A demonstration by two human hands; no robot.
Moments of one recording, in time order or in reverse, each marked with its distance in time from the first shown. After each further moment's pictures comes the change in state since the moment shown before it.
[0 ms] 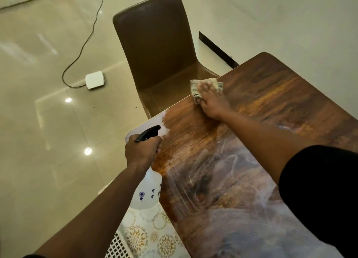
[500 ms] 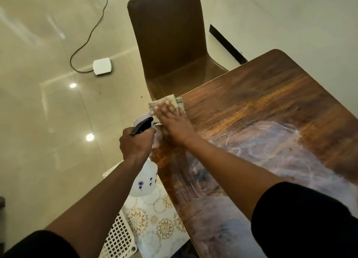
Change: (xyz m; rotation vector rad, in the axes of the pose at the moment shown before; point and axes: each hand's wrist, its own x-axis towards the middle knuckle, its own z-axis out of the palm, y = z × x) left_hand -0.011 -0.009 -0.030 -0.047 0.173 -0.089; right_hand -0.061 -0.149 0.080 -0.061 -0.043 -0.338
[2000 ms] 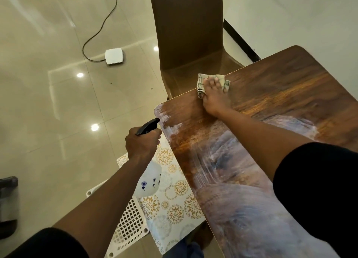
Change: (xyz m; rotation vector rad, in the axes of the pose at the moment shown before) left_hand 0.005 -0.050 -0.050 -0.059 -0.029 0.021; right_hand 0.012 0.051 -0.039 0.043 0.044 0.387
